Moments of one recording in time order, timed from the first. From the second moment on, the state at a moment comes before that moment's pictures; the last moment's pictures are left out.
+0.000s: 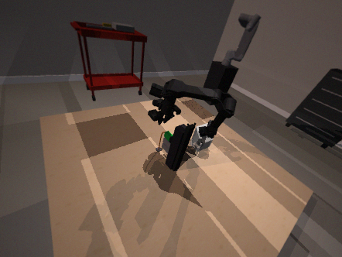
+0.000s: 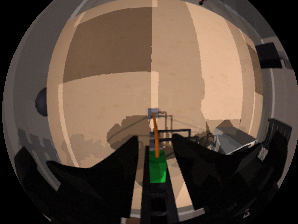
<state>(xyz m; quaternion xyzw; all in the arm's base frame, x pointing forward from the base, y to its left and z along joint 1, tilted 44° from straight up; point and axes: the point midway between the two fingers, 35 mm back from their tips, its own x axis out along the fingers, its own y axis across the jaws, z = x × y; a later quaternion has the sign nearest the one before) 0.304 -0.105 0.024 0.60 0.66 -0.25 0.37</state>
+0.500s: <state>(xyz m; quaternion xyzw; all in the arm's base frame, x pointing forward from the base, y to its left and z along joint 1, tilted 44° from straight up) 0.297 -0.080 0.022 0.60 0.69 -0.23 0.33</state>
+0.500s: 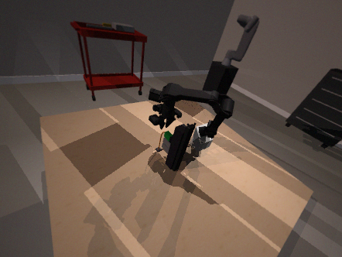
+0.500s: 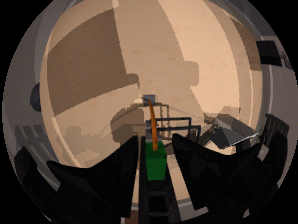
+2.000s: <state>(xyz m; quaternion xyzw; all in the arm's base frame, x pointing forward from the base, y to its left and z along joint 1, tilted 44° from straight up) 0.288 -0.045 0.041 0.60 0.70 -0.23 0.33</state>
